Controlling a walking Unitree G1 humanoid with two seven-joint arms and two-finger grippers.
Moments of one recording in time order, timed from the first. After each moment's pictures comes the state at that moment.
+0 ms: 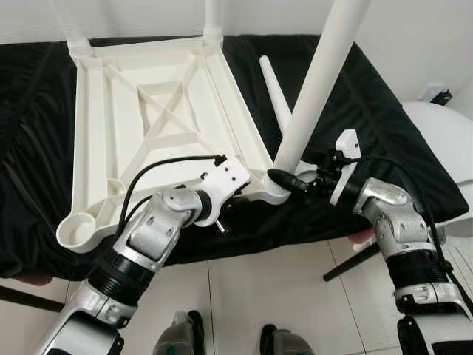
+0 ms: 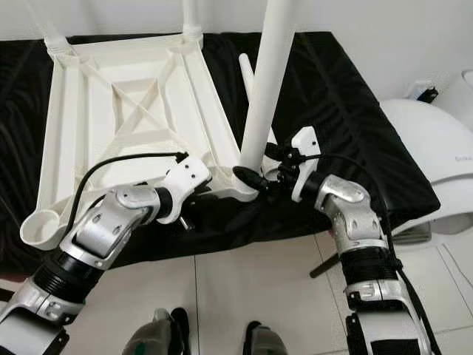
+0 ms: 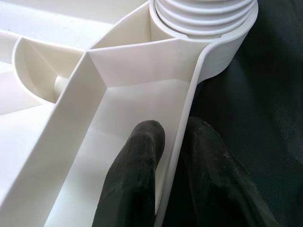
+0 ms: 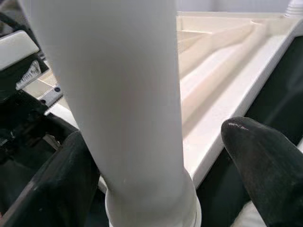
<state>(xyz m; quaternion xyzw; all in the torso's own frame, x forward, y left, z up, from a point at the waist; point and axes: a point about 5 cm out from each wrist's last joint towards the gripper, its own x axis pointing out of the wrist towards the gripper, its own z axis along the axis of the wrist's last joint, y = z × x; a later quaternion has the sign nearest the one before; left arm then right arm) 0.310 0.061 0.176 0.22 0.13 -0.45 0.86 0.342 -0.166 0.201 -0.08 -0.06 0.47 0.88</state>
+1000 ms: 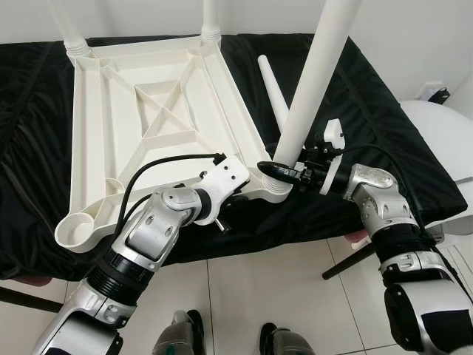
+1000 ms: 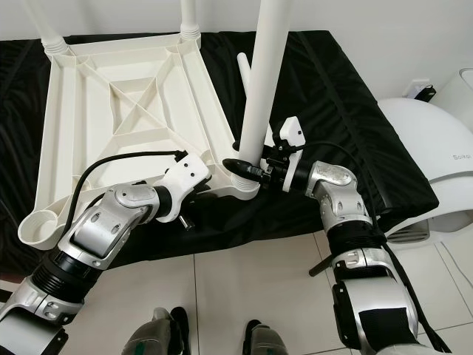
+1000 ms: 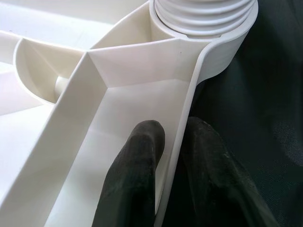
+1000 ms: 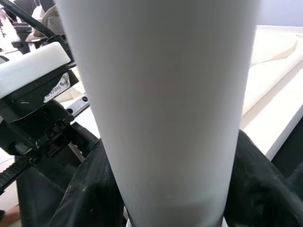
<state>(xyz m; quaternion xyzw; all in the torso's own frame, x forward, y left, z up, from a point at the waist) 0.308 0.061 0.179 0.22 0.13 -0.45 0.86 0.354 -0.149 0.205 -0.08 -0.08 0.53 0.84</state>
